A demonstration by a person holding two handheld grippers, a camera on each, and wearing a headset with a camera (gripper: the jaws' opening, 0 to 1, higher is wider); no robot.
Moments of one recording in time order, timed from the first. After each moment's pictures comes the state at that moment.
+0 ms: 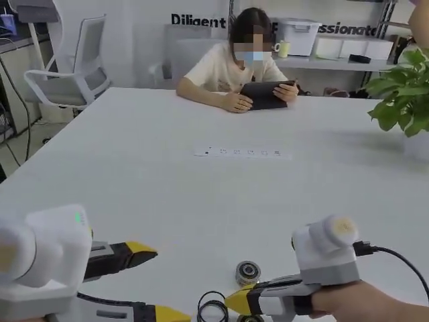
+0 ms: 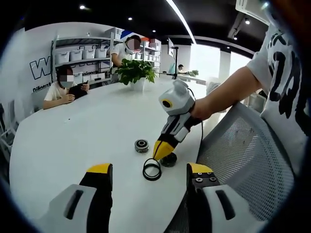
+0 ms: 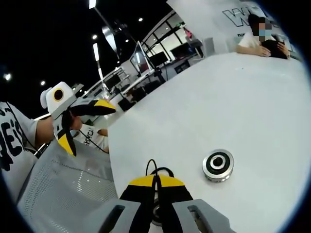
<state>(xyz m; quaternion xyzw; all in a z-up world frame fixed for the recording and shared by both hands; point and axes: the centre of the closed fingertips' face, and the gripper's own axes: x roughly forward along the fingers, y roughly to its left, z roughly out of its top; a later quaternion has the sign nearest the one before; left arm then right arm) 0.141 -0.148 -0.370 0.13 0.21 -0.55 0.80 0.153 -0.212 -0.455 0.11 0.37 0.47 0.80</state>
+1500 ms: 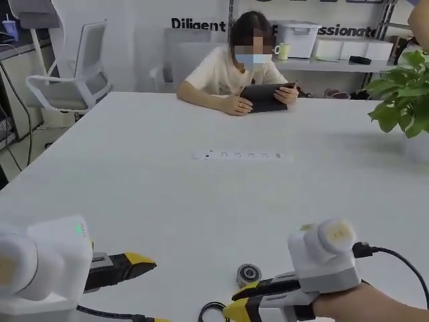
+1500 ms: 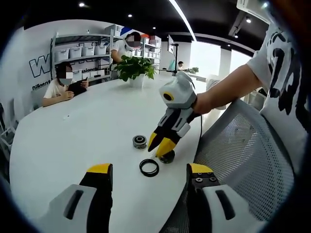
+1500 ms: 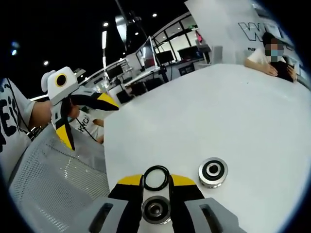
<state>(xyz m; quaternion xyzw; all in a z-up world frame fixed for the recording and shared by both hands) 0.134 -0.145 -0.375 0.14 0.22 -0.55 0.79 0.152 -0.218 -0.449 0.03 0.34 0.47 0.81</state>
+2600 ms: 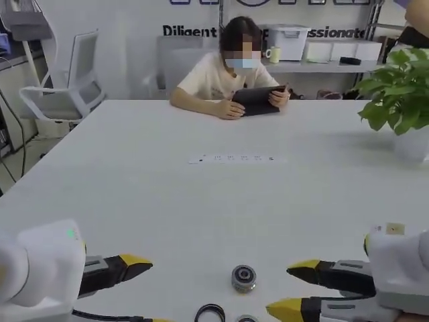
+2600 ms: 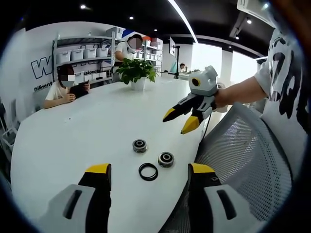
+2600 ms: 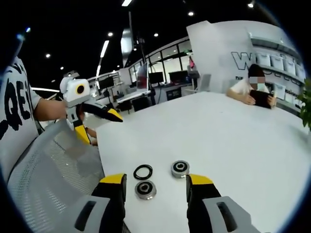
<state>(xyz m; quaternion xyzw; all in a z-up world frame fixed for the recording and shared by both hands) 0.133 -0.150 -0.367 0.13 0.21 -0.54 0.80 0.125 -0.290 -0.395 -0.02 0.24 0.41 0.88</state>
